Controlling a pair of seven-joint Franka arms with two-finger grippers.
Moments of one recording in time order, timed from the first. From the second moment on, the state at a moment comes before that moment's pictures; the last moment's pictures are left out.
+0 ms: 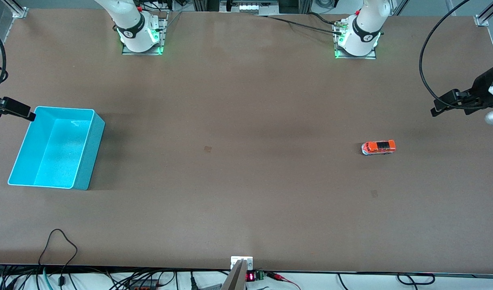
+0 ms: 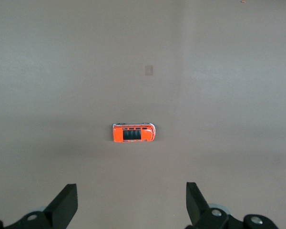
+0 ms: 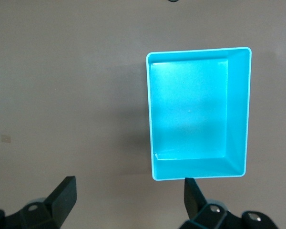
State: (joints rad) left arm 0.14 0.02 -0.08 -1.65 -0.05 1.66 -0.03; right arm 0.02 0.15 -0.16 -1.50 0.02 1.61 -0.01
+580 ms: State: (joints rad) left arm 0.14 0.01 -0.16 -1.81 -0.04 1.73 0.04; right arm 0.03 0.15 -0.16 -1.50 0.02 1.61 0.00
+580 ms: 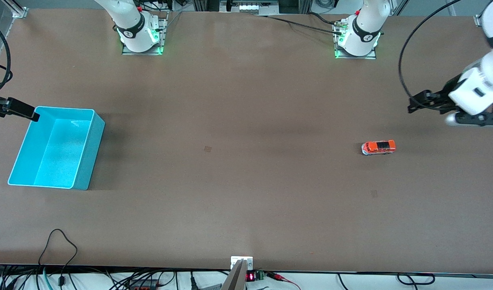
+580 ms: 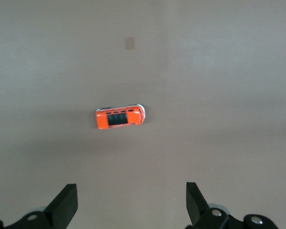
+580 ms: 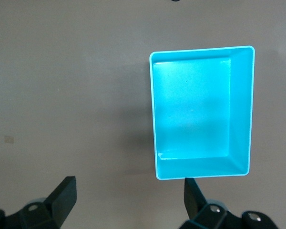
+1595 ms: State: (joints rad) left arm 0.25 0.32 -0.16 -2.07 -0.04 2.30 1.18; right arm 0.09 0.17 -0.15 -1.51 0.04 1.60 0.00
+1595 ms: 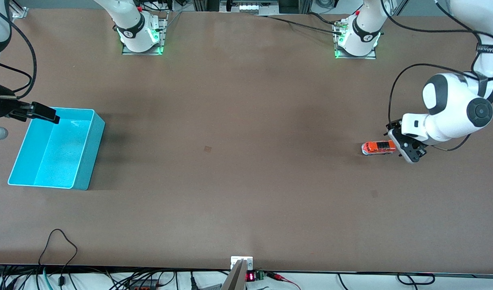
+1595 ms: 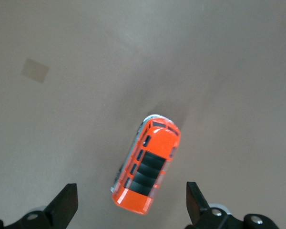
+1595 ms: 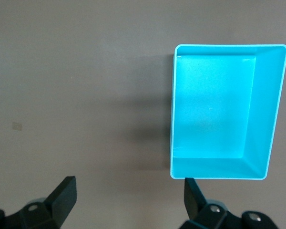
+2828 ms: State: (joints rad) left arm 0.23 0.37 -0.18 -2.25 0.09 2.56 1.30; right arm 0.11 0.20 -0.16 -1.51 0.04 1.56 0.00
